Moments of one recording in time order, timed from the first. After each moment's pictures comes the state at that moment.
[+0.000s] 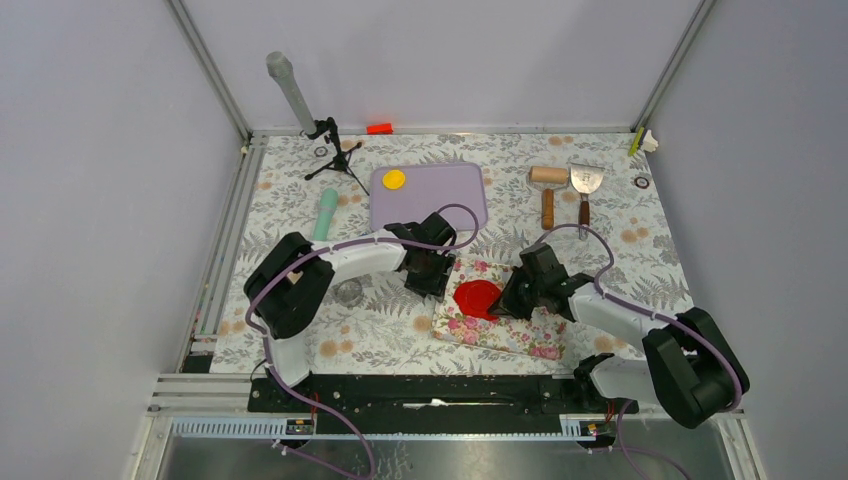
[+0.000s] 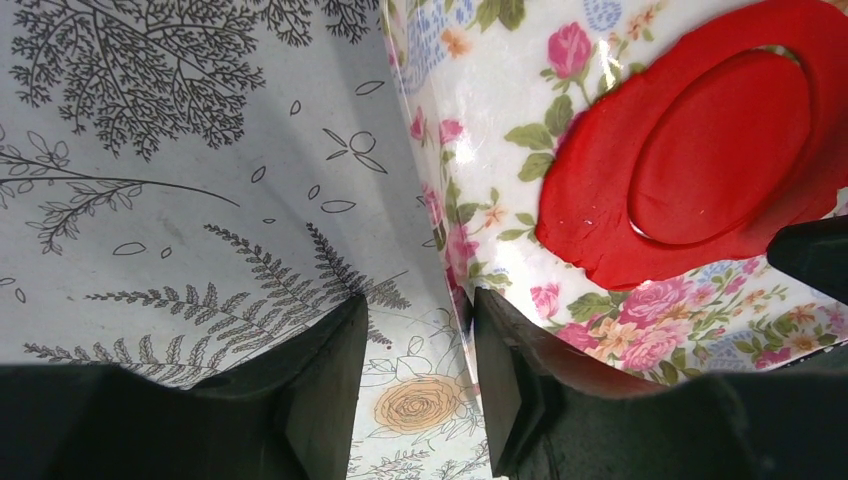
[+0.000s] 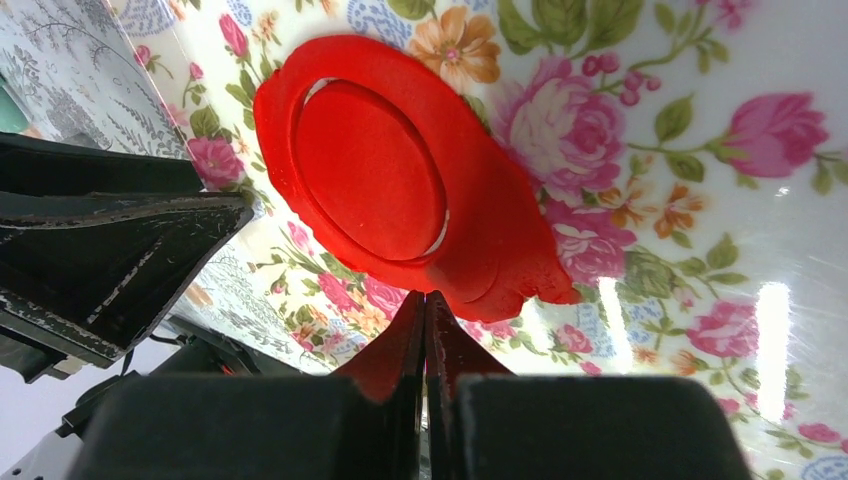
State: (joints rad) left arm -0.82 1.84 1.17 -0.56 0.10 -0.47; right arm 0.50 1.24 0.46 -0.24 -0.27 1.00
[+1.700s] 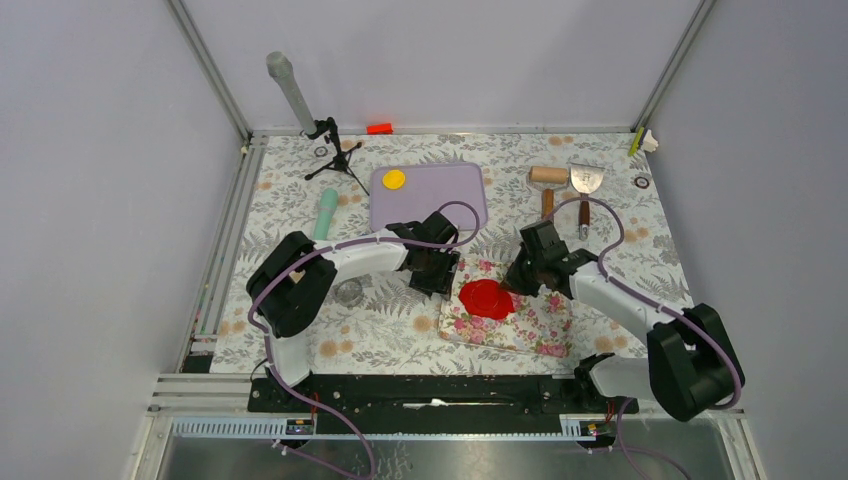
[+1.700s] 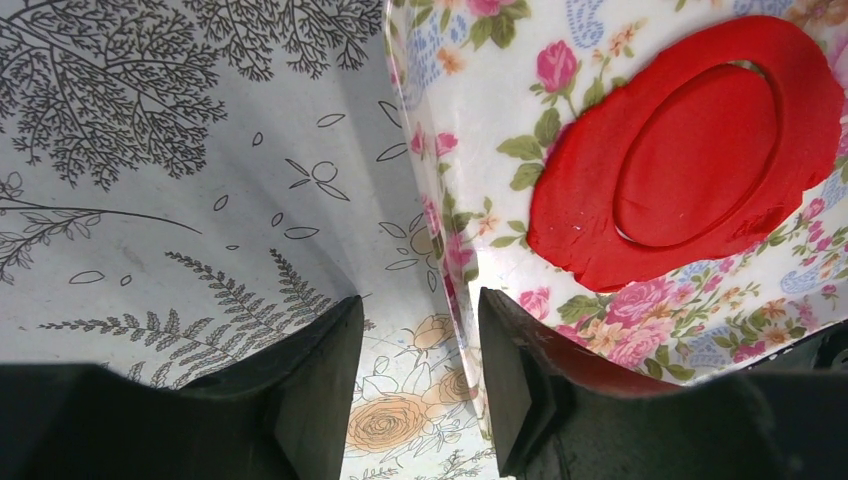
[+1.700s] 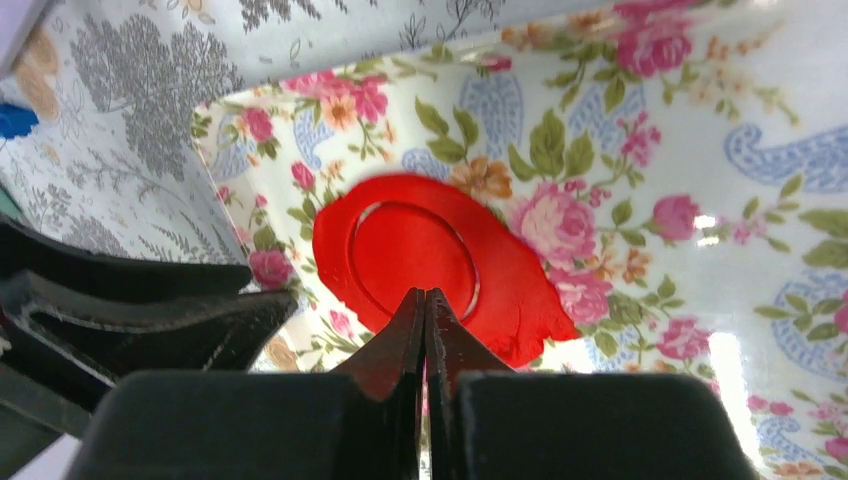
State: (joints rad) left arm -0.82 1.86 1.18 -0.51 0.13 -0.52; right arm 0.46 1.26 0.65 -0.42 -0.06 0.95
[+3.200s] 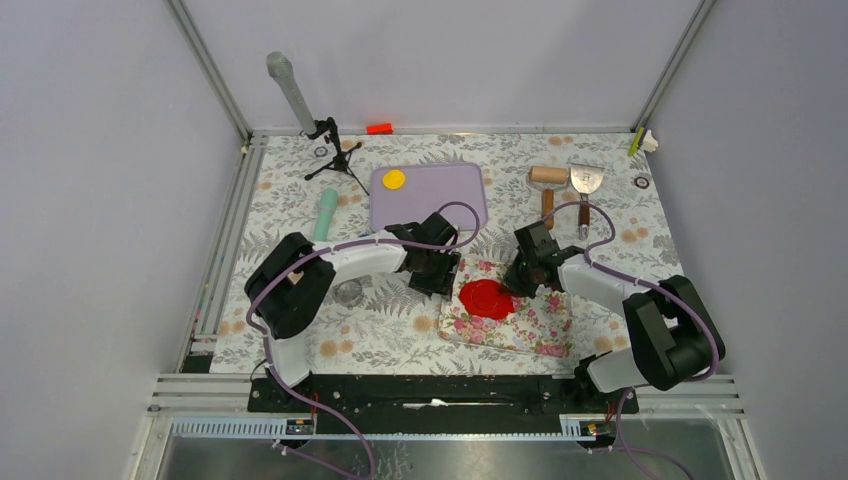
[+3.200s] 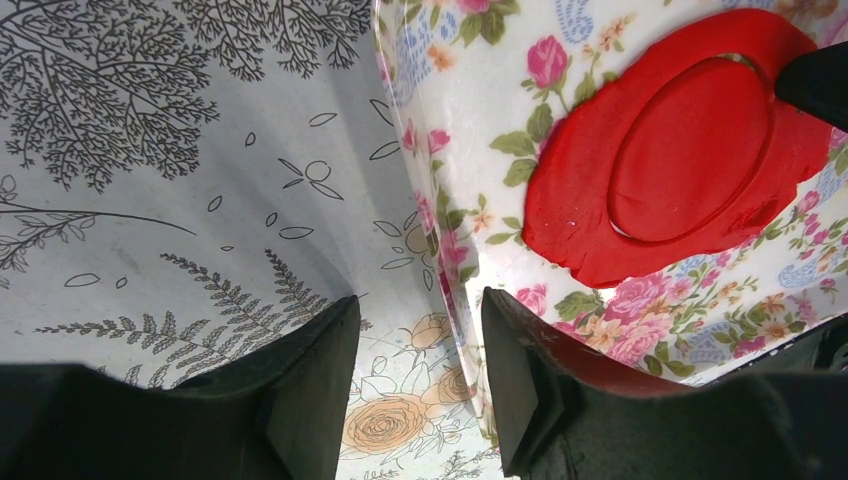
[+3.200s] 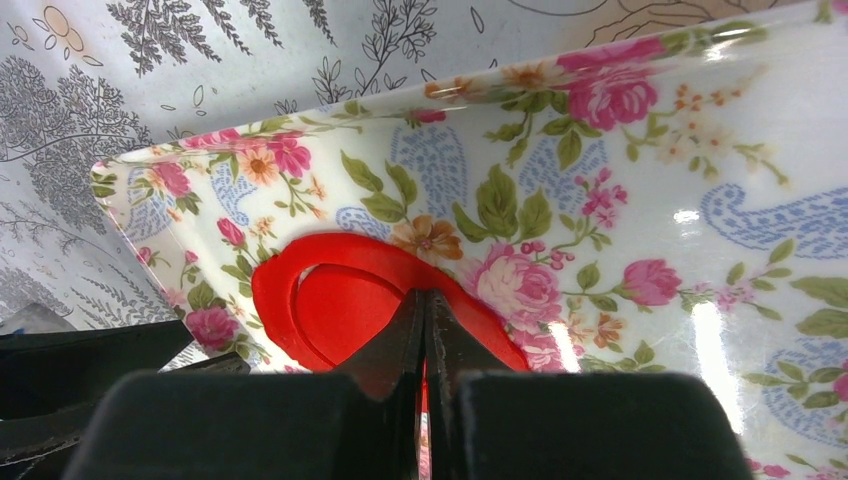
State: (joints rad) left arm -0.82 1.85 1.17 -0.49 0.13 -0.51; right arm 0.43 1.44 0.66 -0.35 -0.05 0.94
